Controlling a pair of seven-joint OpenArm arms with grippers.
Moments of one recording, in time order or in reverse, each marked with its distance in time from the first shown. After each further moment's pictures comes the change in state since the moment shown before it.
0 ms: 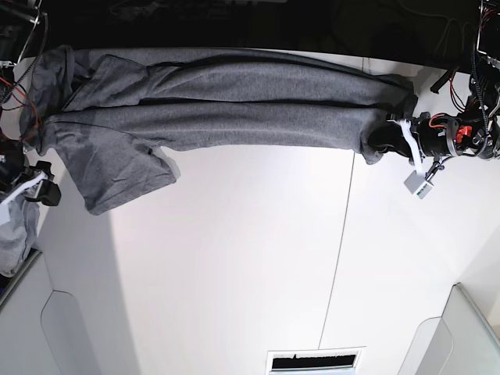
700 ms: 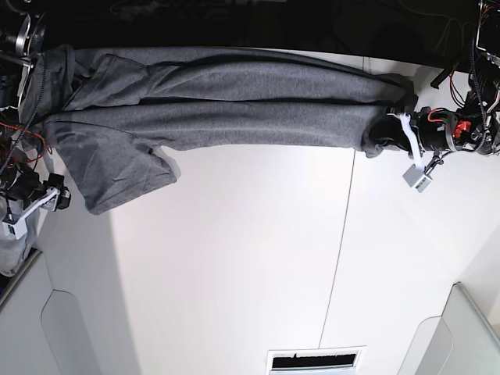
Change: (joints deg) left arm 0.9 0.1 0.0 0.0 1.6 0.0 0.2; right arm 12.1 2.1 -8.0 -18.9 -10.1 -5.6 2.1
